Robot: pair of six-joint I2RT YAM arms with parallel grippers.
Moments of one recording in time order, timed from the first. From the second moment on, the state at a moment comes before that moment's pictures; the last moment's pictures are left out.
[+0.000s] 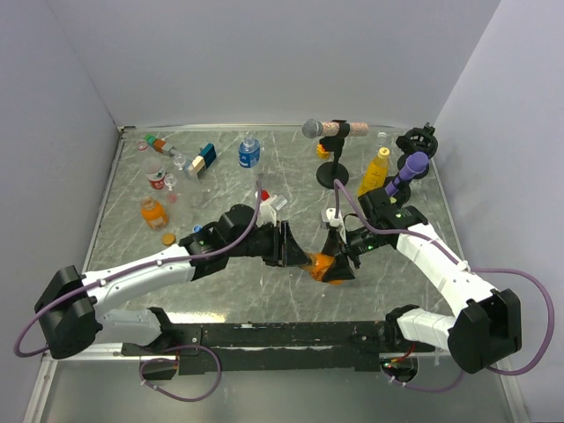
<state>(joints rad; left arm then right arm) -0.94 1.22 0.82 0.04 0.39 -0.89 0.36 1.16 0.88 -0.97 -1.05 -0.90</state>
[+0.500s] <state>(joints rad) -0.94 1.01 0.80 0.03 0.32 -0.80 0.35 1.16 0.88 -0.98 -0.99 -0.92</state>
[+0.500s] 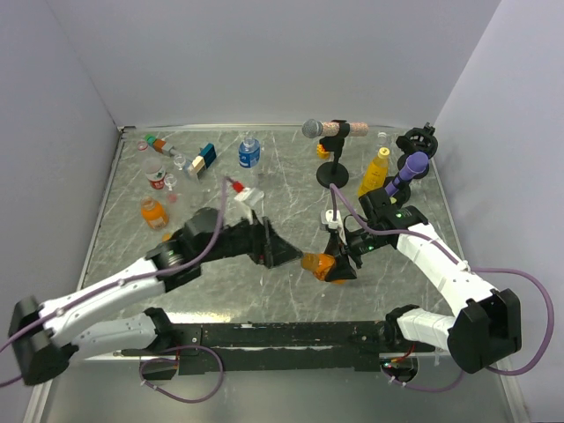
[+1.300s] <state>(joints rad) -0.94 1.00 0.48 0.43 0.46 0.13 0.35 1.16 0.88 -0.99 -0.98 -0.93</state>
